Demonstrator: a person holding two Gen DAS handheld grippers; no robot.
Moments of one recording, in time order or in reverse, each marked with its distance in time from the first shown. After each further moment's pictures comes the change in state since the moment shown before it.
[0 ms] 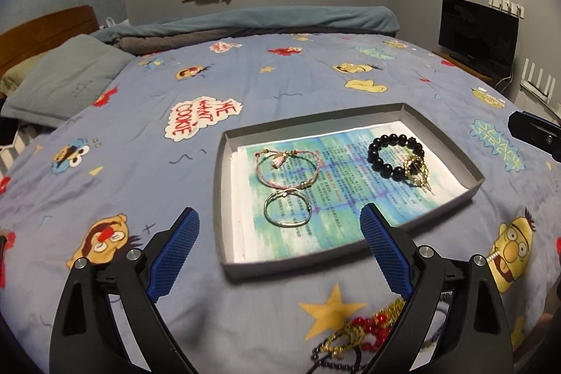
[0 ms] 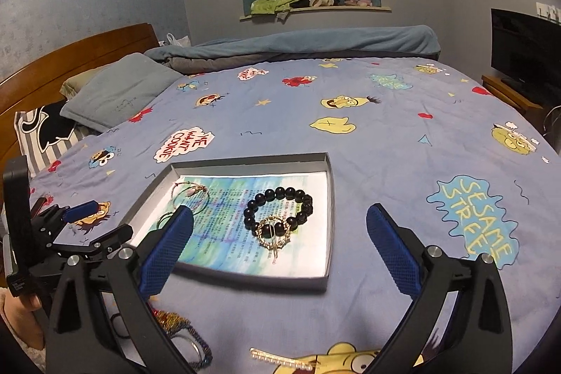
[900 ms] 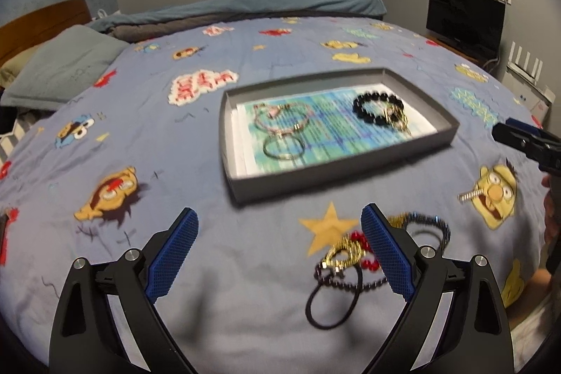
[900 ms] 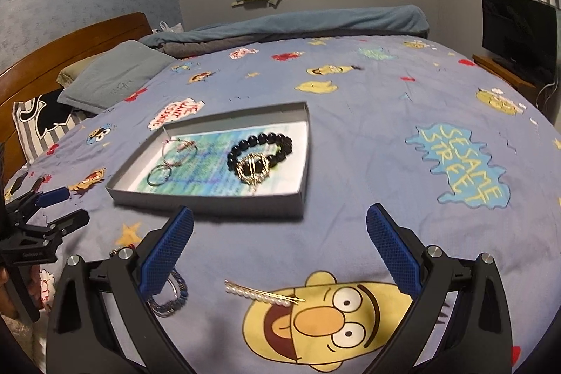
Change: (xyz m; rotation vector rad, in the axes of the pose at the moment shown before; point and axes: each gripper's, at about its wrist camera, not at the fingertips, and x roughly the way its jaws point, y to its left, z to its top) left arm -0.036 0.005 -0.055 0.027 0.067 -0.048; right arm -0.015 -0.024 -0.063 0.027 0.064 -0.032
